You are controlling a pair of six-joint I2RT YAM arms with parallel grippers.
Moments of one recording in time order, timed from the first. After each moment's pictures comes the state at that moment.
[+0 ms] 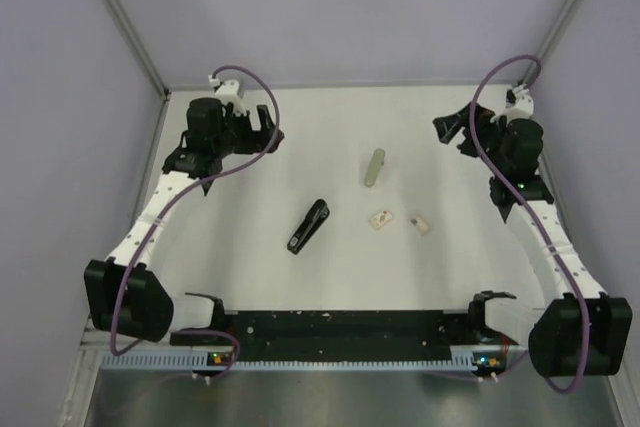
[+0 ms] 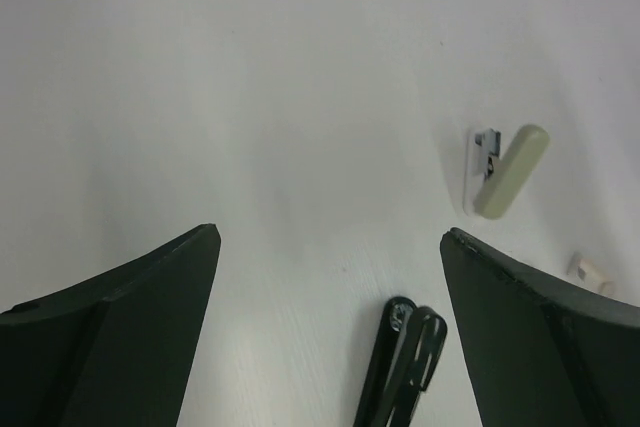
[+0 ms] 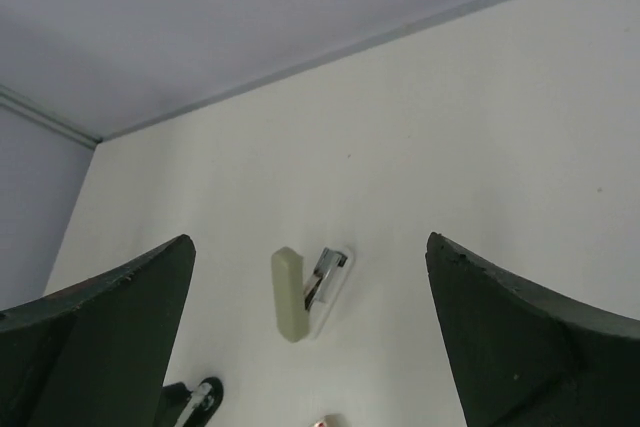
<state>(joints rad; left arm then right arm) -0.20 1.31 1.16 -0.23 0.19 -0.22 0.02 1.06 0.85 0.09 -0.18 0.49</state>
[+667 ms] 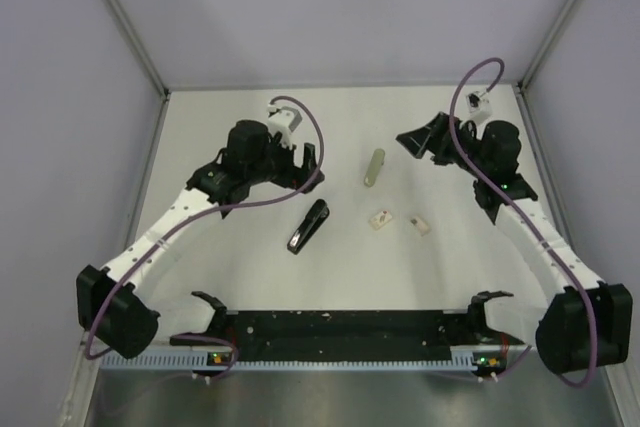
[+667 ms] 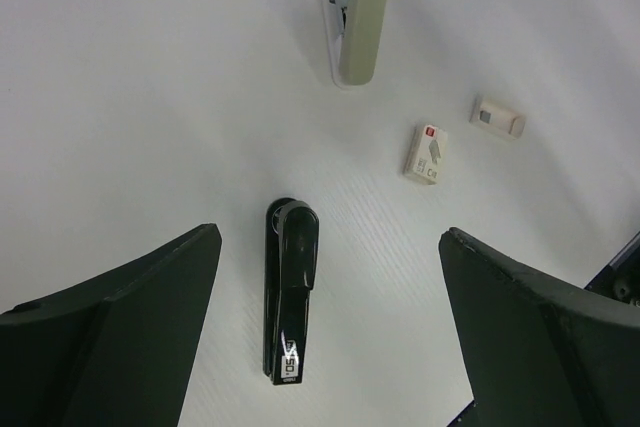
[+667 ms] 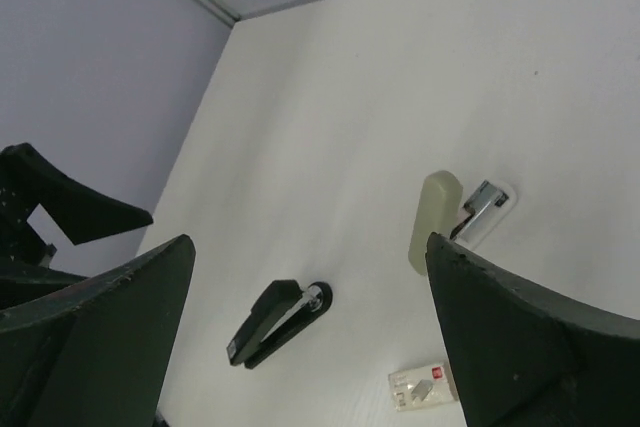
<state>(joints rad) -0.48 1.23 1.10 -0.38 0.27 -0.21 0.10 1.16 0.78 0.18 -0.52 0.66</state>
